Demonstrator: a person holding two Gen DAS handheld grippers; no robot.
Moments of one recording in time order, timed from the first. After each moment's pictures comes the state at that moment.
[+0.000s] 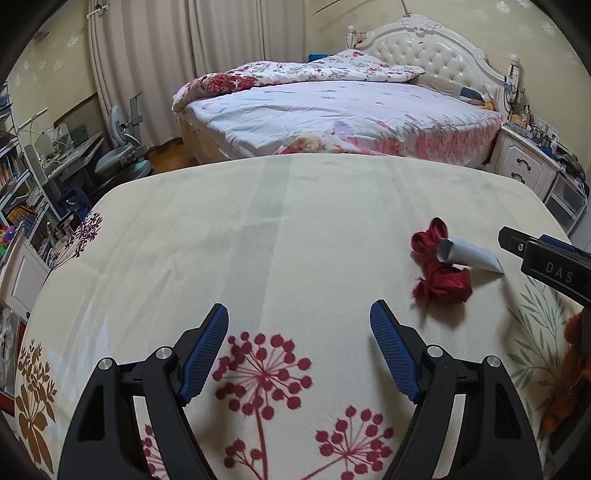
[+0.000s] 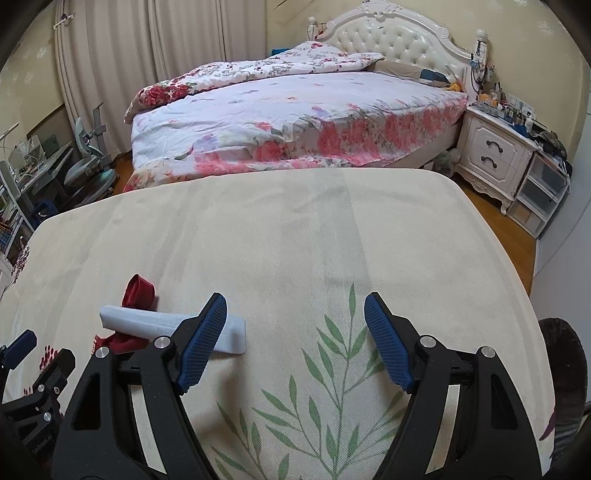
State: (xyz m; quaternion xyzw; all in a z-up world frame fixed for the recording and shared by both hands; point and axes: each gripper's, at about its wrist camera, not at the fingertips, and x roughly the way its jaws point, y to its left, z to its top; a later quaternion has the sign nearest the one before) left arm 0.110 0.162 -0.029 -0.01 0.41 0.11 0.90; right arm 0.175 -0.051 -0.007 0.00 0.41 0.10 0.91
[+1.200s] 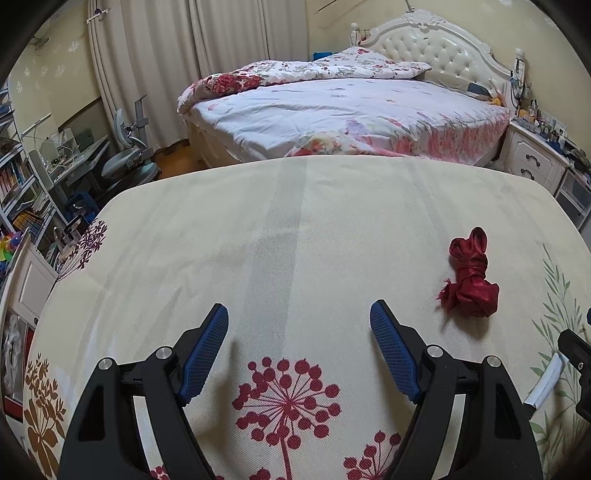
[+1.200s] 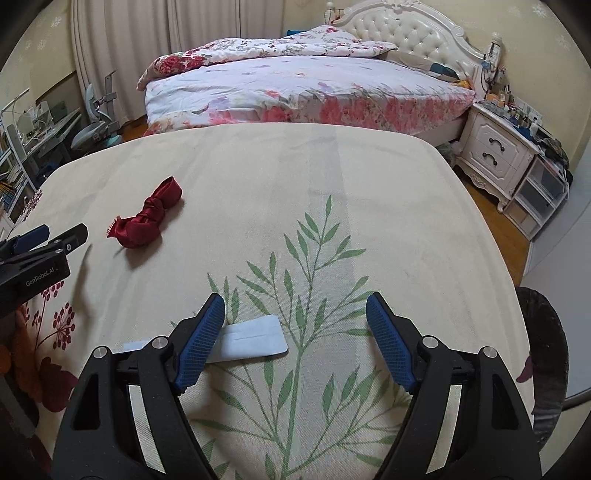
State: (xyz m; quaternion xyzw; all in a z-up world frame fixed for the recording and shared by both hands) left arm 0.120 0.171 -0.032 0.00 0.42 0.12 0.90; right arm 0.101 -0.076 -0.007 -0.04 0.44 0.11 0.89
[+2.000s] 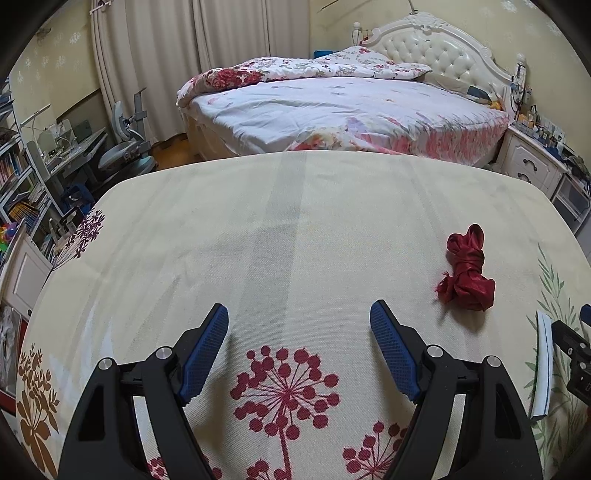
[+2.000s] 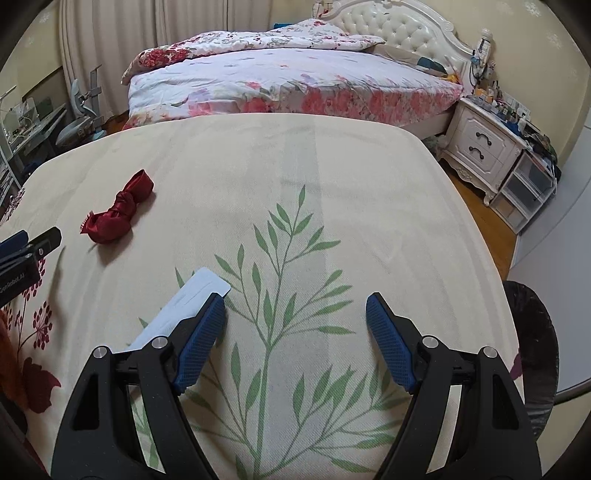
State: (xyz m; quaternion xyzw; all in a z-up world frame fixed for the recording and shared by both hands) left arm 0.115 0.173 -0.034 -0.02 0.42 0.12 0.90; right arm 0.124 -0.078 -0.021 -0.06 0.45 0.08 0.89
